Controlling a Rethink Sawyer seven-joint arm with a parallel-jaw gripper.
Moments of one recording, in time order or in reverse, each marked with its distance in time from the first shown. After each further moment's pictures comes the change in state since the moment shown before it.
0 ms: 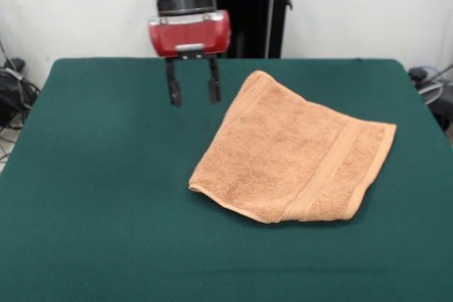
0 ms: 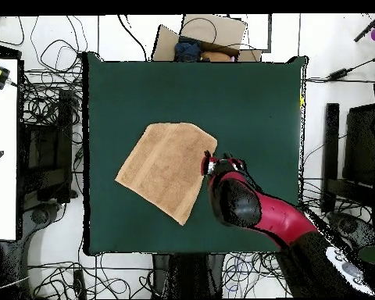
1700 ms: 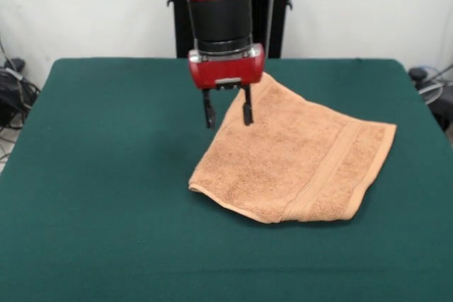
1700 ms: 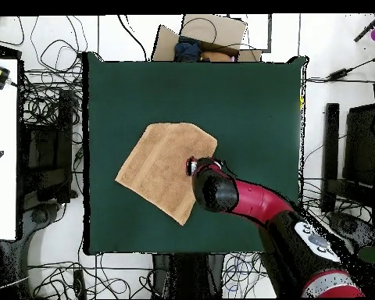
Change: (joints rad) arm 0.178 0.124 -0.143 -0.132 0.001 0.133 0.000
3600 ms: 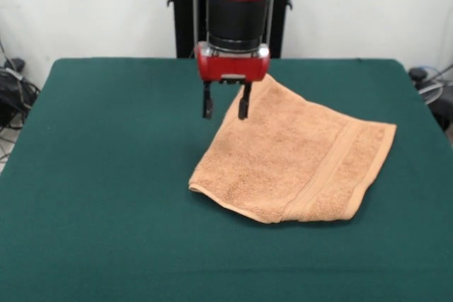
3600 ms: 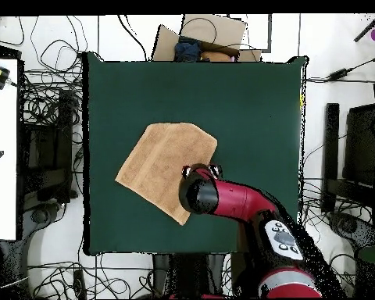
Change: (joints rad) arm 0.244 0.013 -0.244 -0.072 0.016 0.029 0.000
